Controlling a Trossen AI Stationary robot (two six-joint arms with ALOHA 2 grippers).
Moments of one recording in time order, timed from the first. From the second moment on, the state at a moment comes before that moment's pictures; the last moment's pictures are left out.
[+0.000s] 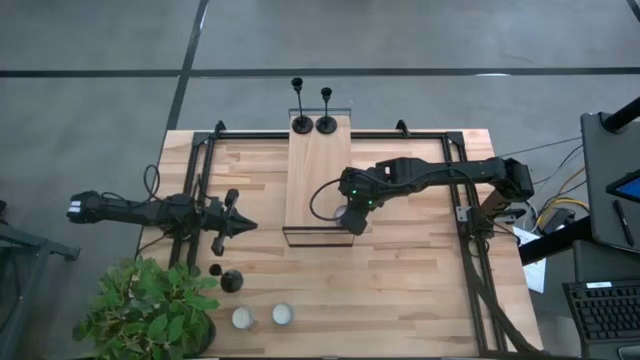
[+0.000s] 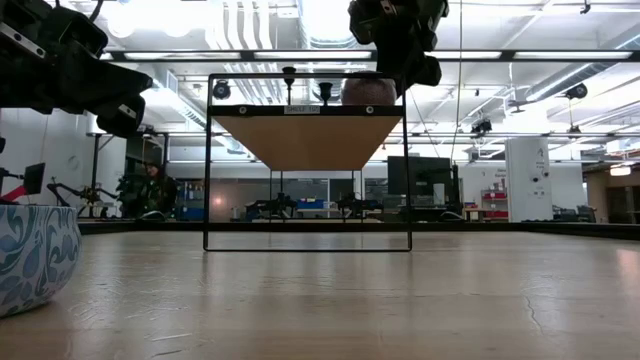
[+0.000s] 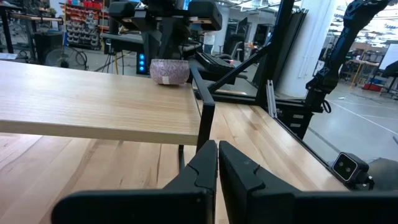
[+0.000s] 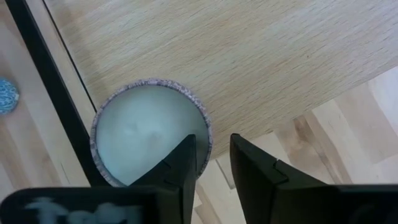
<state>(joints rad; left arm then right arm) -0.09 0.25 0.01 0.18 0.04 -0.16 -0.02 1.68 1.52 -0.98 0.05 0.49</state>
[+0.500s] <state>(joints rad) -0.09 0.25 0.01 0.18 0.04 -0.16 -0.02 1.67 1.60 -0.96 0.05 0.46</state>
